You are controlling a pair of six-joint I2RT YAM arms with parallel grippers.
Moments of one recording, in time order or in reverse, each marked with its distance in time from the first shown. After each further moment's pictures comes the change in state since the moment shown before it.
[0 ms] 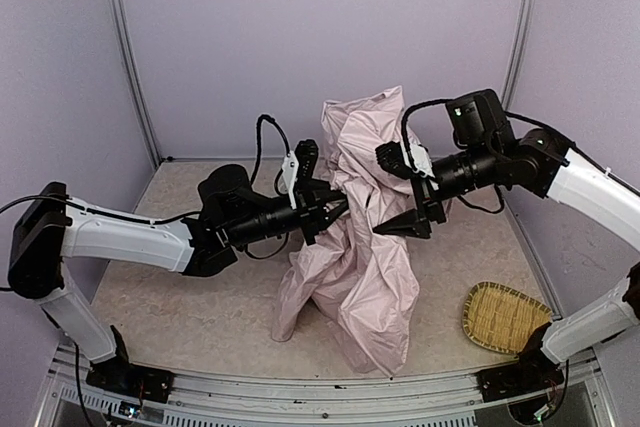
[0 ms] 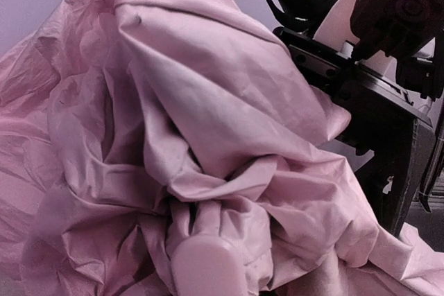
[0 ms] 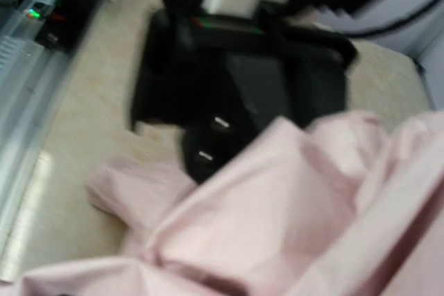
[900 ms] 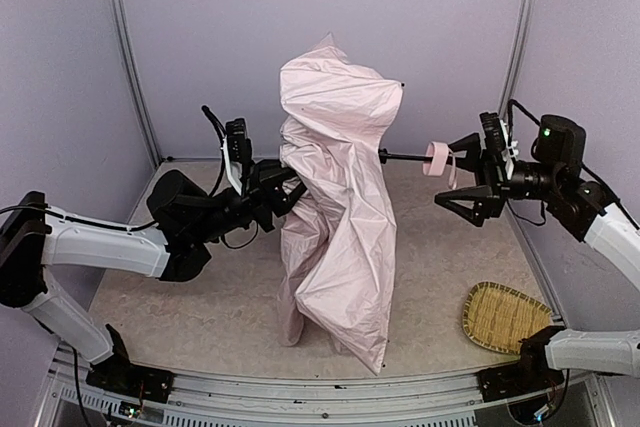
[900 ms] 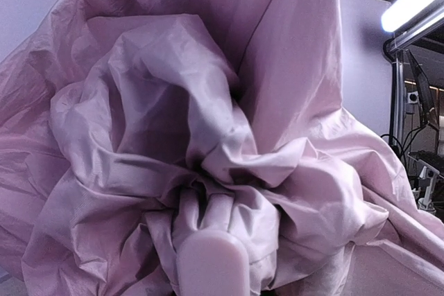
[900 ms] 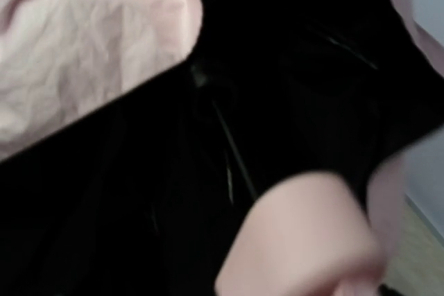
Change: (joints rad) left arm 0.084 -0.123 -0.160 0.390 0.129 -0.251; right arm -0.419 -0.360 -0.423 0.513 -0.382 0.456
